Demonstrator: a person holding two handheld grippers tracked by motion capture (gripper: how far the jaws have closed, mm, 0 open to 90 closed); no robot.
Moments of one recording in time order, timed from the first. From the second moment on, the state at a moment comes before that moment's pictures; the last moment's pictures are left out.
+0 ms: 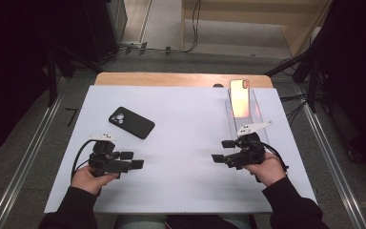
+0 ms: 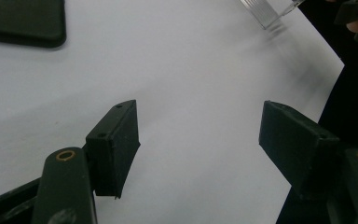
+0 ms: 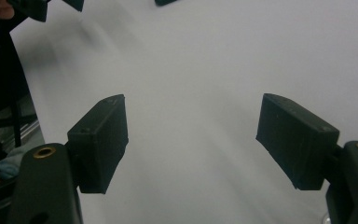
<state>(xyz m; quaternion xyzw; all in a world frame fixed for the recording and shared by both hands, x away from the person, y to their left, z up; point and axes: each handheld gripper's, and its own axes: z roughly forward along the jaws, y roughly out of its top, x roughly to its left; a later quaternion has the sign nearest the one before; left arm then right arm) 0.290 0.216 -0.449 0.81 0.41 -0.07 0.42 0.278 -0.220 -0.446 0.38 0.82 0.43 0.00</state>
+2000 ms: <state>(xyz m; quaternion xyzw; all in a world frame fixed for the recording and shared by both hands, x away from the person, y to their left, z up) 0.270 0.236 -0.449 0.80 0.41 -0.05 0.43 0.291 -0.178 -0.443 0.35 0.83 0.43 -0.01</state>
